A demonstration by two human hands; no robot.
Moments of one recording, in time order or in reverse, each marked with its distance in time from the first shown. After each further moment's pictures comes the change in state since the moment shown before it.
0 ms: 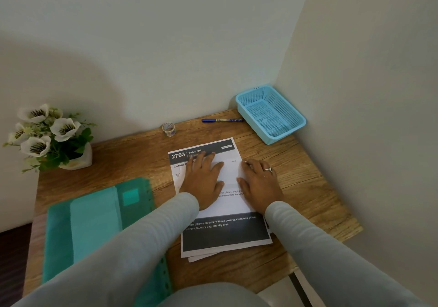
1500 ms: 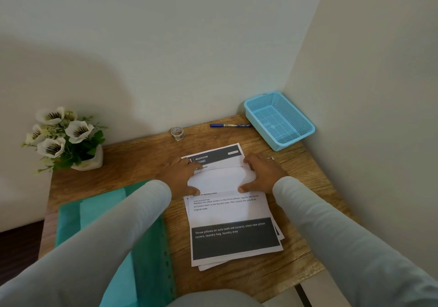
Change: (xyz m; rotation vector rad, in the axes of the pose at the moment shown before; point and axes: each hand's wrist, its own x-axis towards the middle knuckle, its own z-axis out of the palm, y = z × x) left_hand -0.007 -0.077 -0.043 -0.044 -0.244 -0.072; right_hand 0.057 0.008 -0.035 0.124 -0.330 0.012
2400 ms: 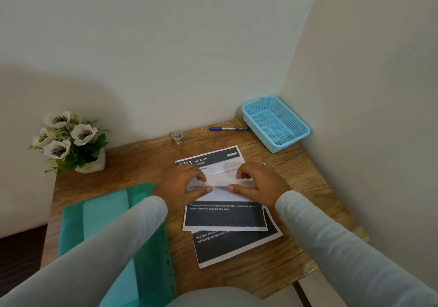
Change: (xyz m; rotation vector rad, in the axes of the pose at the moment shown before) left_hand -0.036 0.011 0.011 -0.324 0.326 0.186; right_hand -0.055 -0.018 -0.003 0.154 0.167 -0.251
